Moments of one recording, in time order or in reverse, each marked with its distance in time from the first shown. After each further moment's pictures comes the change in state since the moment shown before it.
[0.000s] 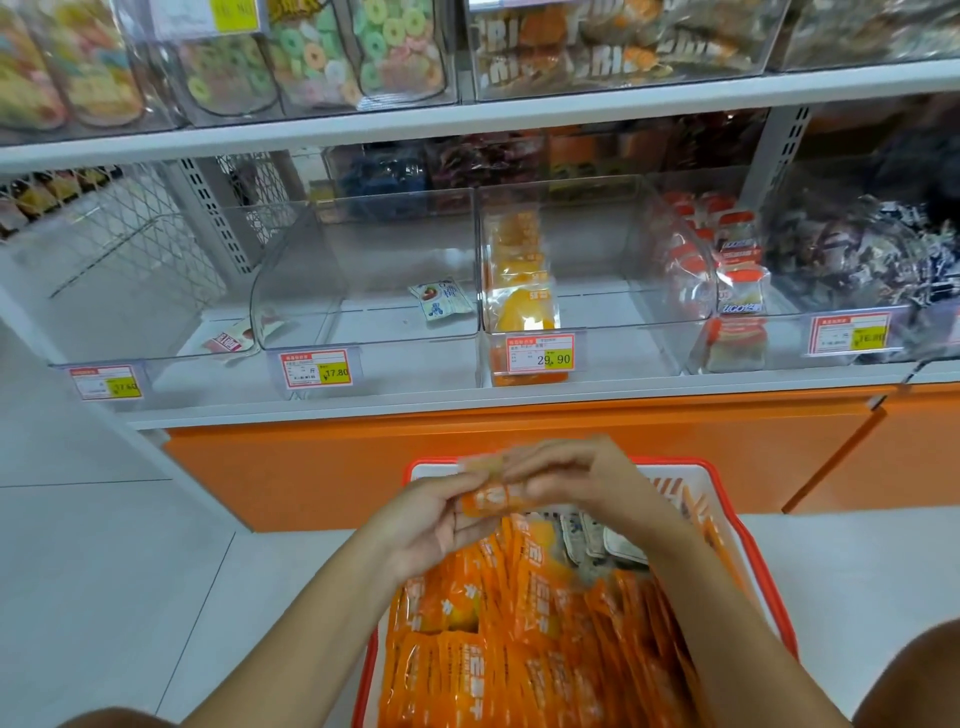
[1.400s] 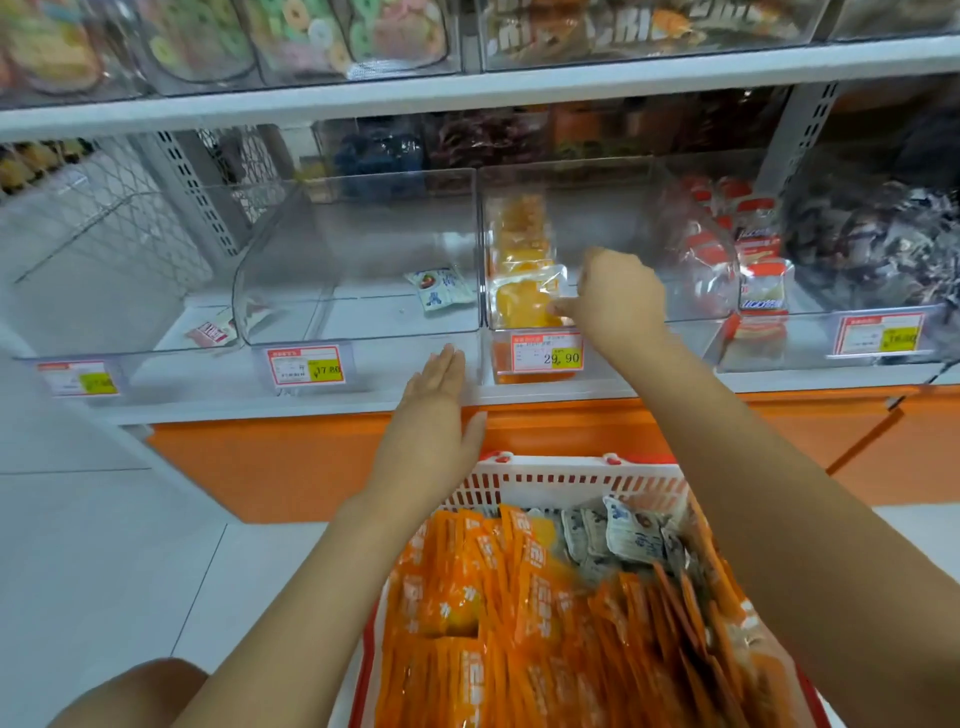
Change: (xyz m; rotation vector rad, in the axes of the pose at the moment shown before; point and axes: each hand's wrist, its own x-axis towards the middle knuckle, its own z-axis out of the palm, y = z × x) left_hand 0.020 0.050 0.013 1.477 0.485 0.686; right_hand 0.129 -0.055 -0.066 -1.172 0.611 0.330
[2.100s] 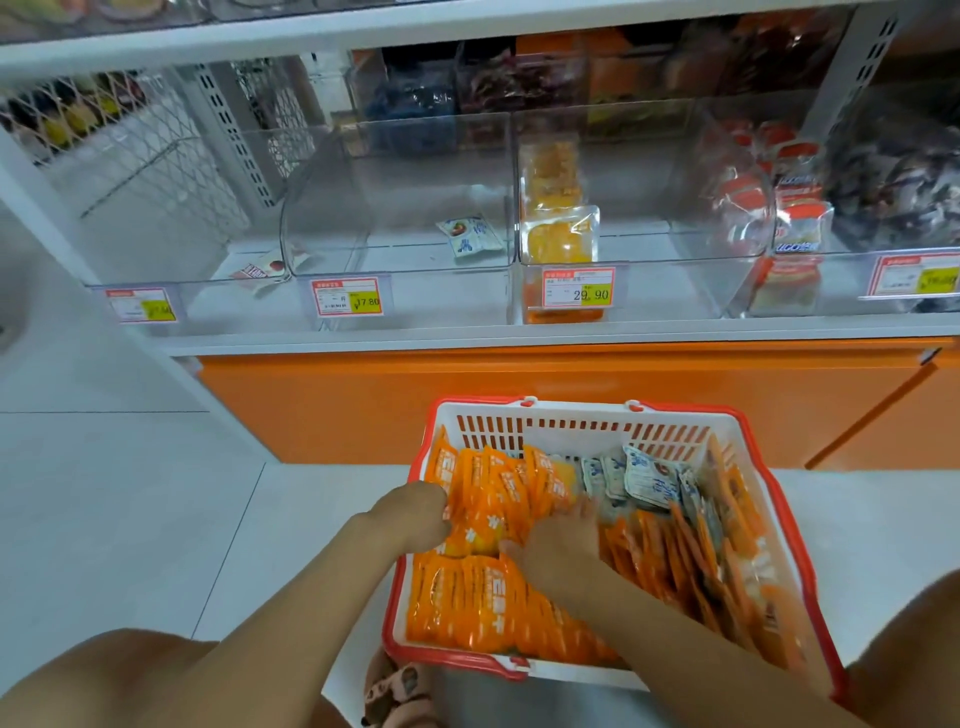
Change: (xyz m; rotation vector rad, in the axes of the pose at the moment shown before) left_hand -0.089 -0.083 0.076 0.212 -0.749 -0.243; right_hand -0.224 0.017 0.177 -0.524 -0.871 -0.114
